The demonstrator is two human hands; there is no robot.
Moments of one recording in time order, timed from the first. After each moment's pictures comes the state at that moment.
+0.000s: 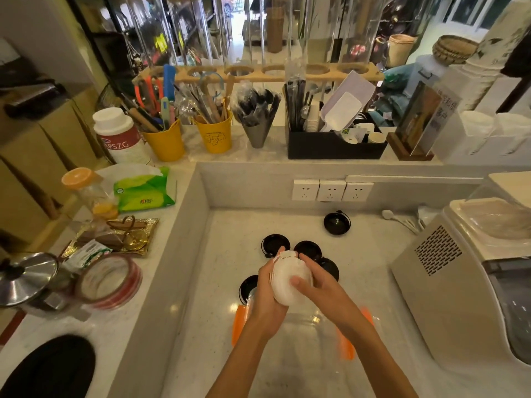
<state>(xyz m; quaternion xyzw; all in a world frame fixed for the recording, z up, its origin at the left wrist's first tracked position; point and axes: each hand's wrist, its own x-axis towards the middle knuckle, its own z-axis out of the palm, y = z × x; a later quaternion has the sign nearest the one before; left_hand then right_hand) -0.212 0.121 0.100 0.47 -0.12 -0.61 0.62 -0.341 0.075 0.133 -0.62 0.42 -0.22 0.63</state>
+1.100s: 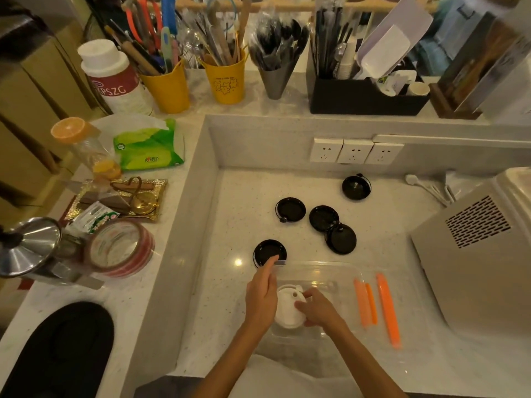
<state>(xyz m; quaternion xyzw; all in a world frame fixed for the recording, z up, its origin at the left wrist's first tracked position) -0.178 0.184 -0.001 0.74 -0.37 -0.35 0.43 -0.314 0.118 -0.030 -0.55 0.64 0.09 0.53</state>
